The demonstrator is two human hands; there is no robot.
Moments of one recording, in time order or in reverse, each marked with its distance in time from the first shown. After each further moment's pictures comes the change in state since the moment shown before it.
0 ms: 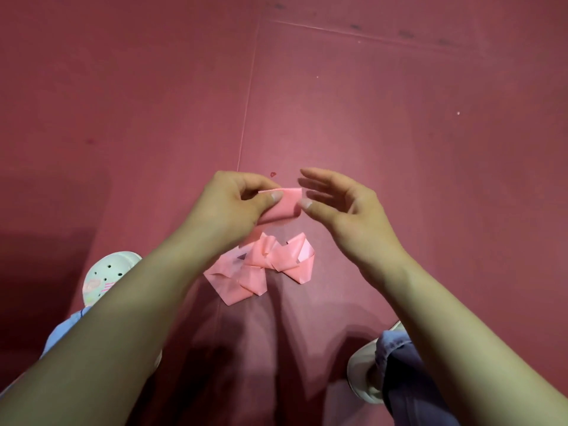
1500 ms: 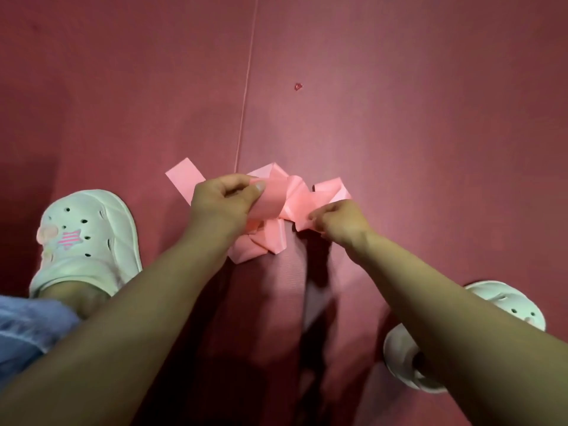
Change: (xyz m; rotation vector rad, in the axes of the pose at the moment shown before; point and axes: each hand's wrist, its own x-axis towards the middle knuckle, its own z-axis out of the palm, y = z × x) left_hand 0.048 -0.183 0.054 -0.241 0.262 -0.301; right_hand 0.080 0.236 0.058 -0.329 -0.035 0.632
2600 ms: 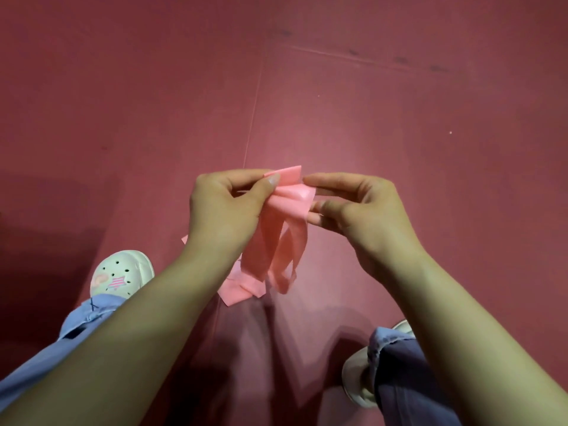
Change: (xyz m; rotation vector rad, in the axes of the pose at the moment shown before) left_hand -0.134 0.171 -0.031 -0.116 0.003 0.409; right_hand -0.242 -0.122 -0.122 0.579 -0.025 -0.584
